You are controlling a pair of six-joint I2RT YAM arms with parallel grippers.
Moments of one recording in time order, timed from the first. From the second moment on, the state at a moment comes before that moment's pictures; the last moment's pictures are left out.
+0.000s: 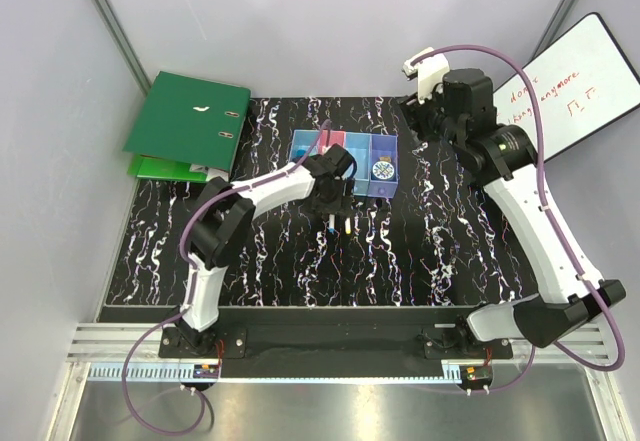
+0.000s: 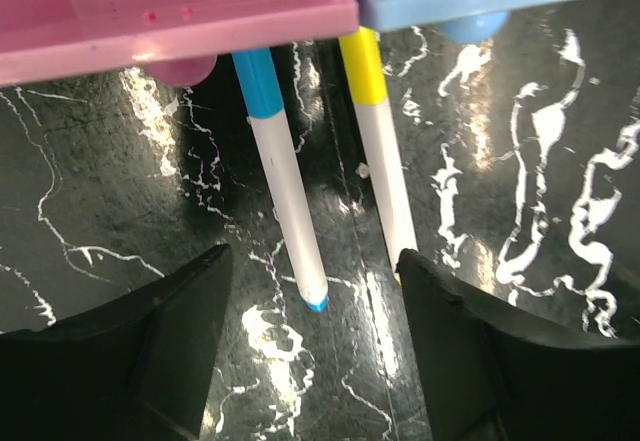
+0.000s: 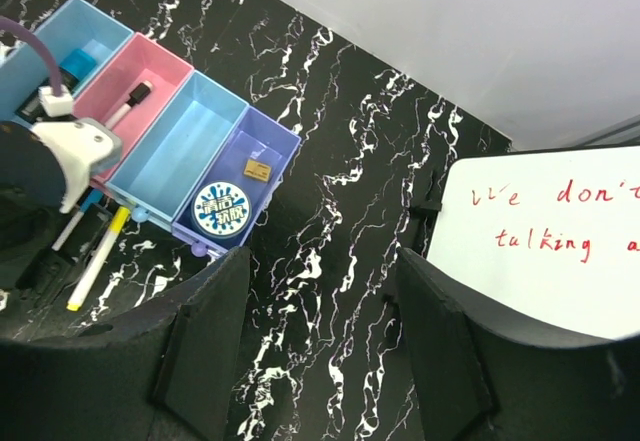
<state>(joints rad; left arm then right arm) -0.72 2.05 1.54 -0.66 -0.03 -0.53 0.44 1.38 1.72 -0.76 0.21 -0.29</state>
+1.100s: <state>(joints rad) -0.75 2.15 1.63 -0.69 -0.15 -0.50 0.42 1.30 1.74 -0.77 0.15 -0.23</state>
